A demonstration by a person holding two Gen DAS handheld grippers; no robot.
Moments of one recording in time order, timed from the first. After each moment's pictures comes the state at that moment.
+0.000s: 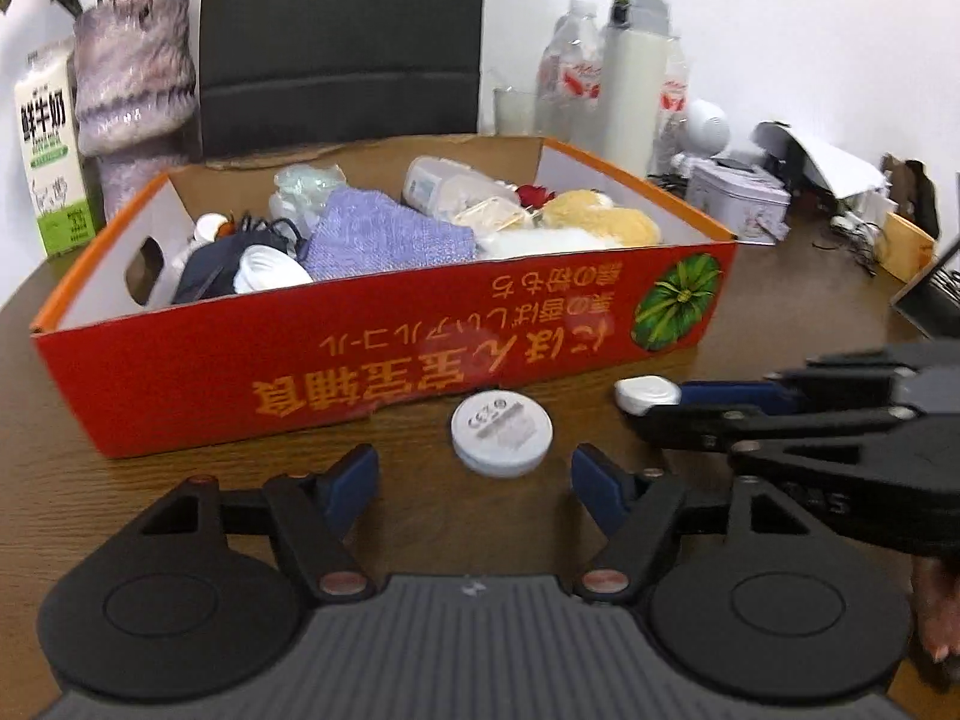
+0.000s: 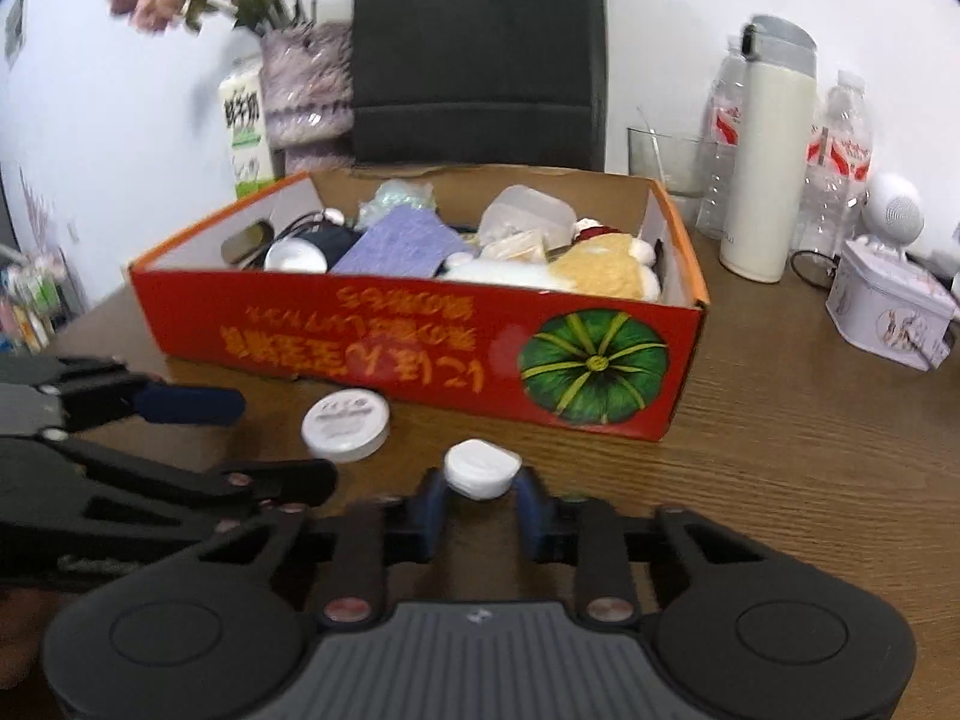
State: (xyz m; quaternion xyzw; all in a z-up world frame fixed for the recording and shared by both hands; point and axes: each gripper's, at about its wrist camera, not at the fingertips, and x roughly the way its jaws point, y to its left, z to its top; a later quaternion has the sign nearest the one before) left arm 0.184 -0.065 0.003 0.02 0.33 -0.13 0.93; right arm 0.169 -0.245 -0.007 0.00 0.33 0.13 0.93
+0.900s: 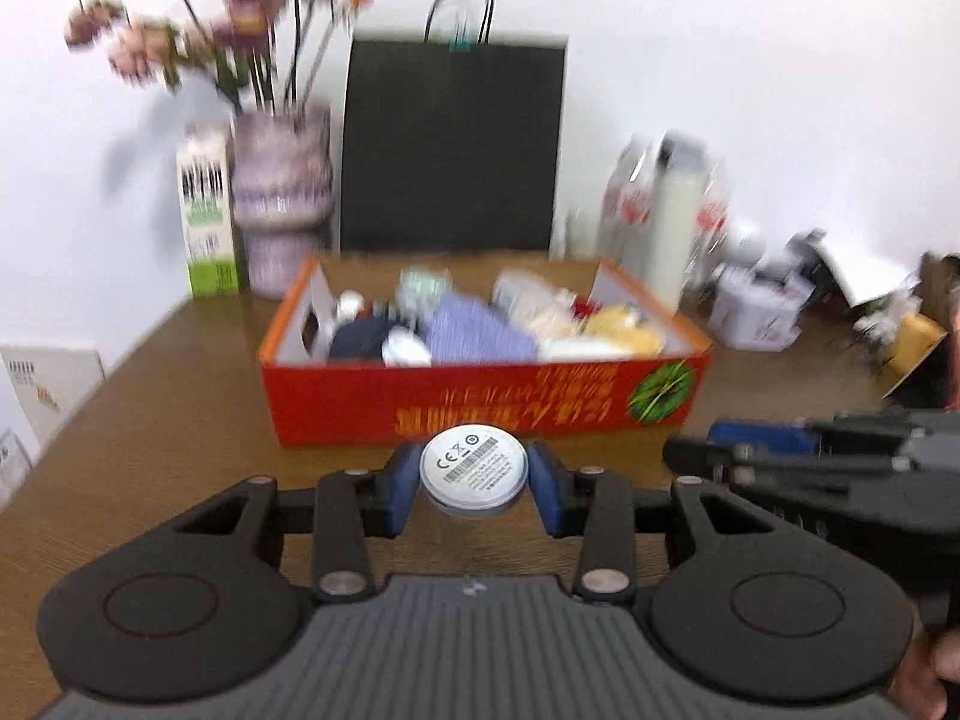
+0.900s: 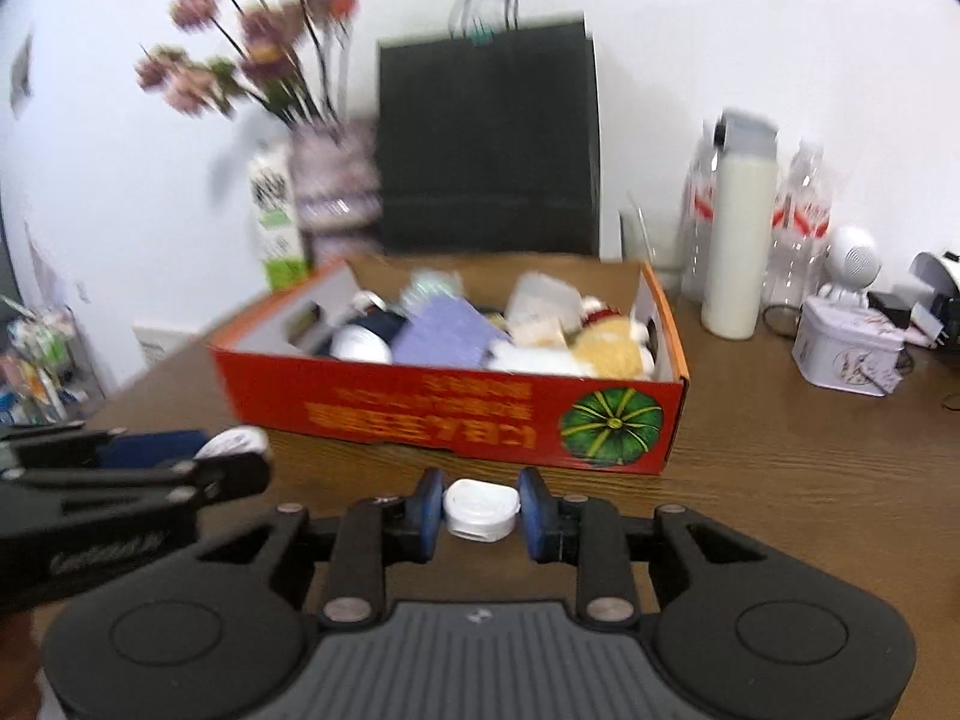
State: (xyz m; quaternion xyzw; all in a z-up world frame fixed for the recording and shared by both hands) left arm 0.056 -0.040 0.085 -0.01 0.24 -0.05 0.97; right arm 0.076 -0.213 0.062 0.01 0.27 0.13 0.95
